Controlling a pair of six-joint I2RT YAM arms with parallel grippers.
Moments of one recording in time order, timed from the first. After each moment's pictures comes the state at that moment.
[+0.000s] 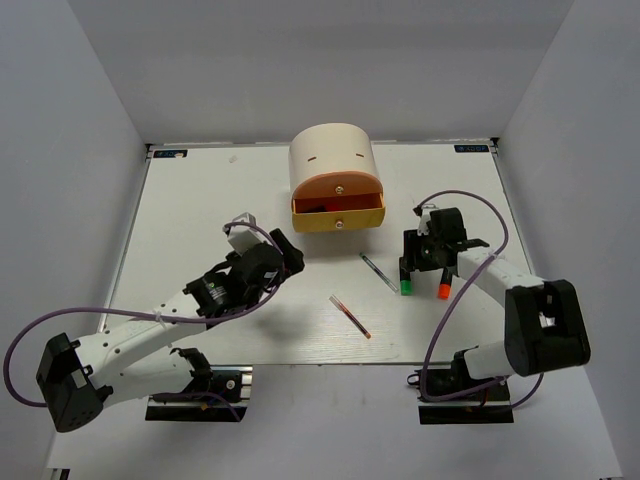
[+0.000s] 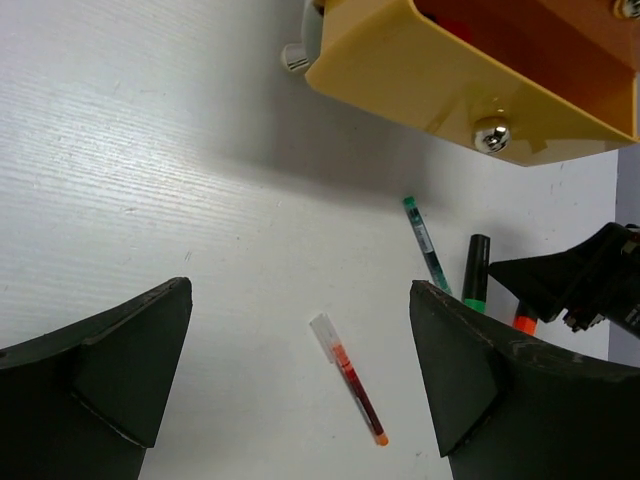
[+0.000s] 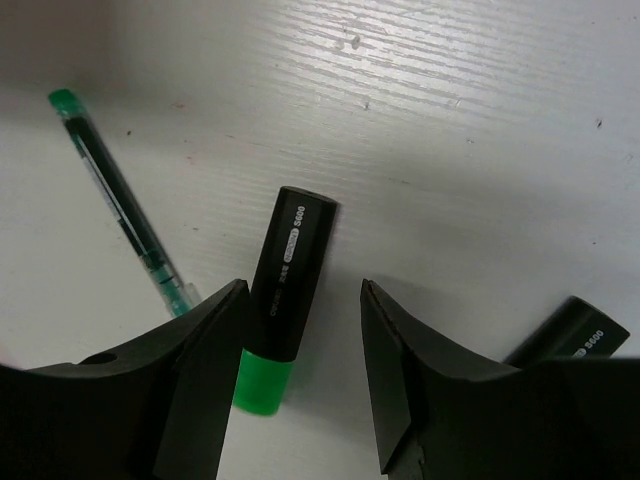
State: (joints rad) left arm -0.92 1.01 0.75 -0.38 -0.59 -1.05; right arm 0.22 1.38 0.70 -0.25 -0.17 0.07
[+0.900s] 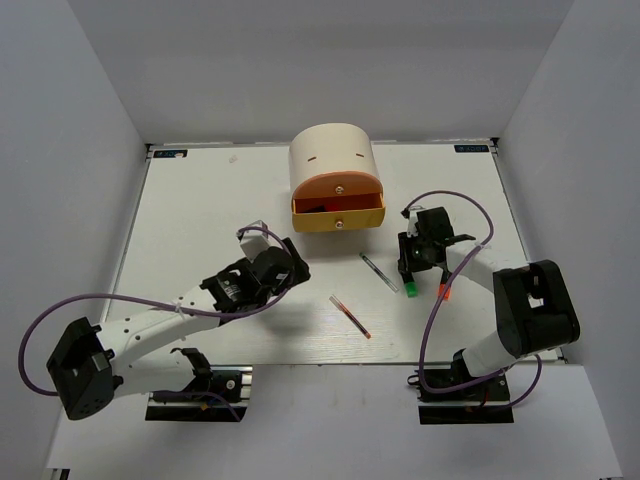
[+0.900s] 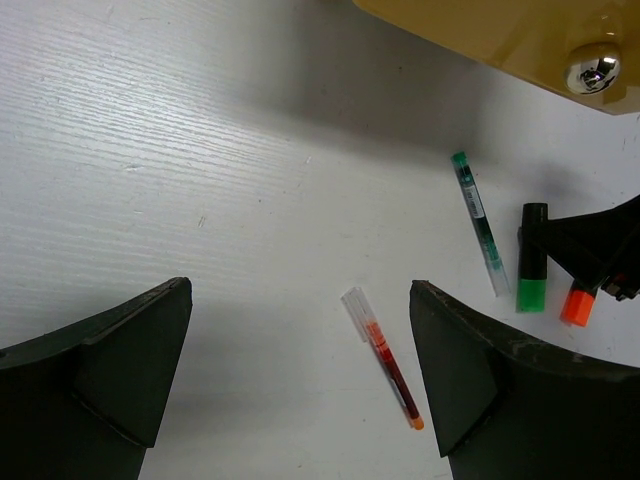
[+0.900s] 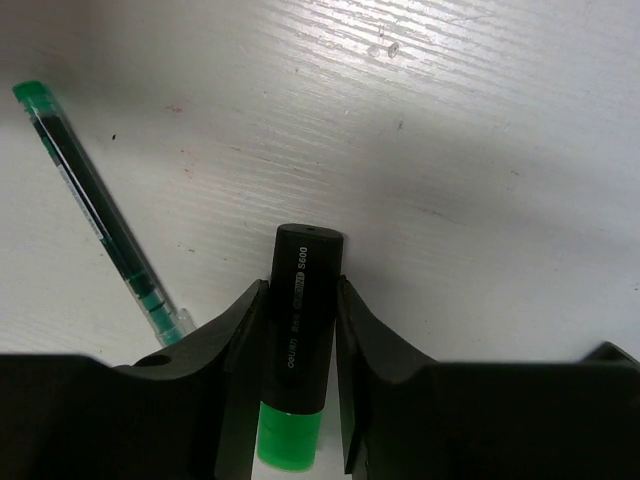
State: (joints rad) left arm -0.92 1.11 0.71 -0.37 -0.52 -1.07; right arm 0.28 1.51 0.74 -0.23 -0.12 0.04
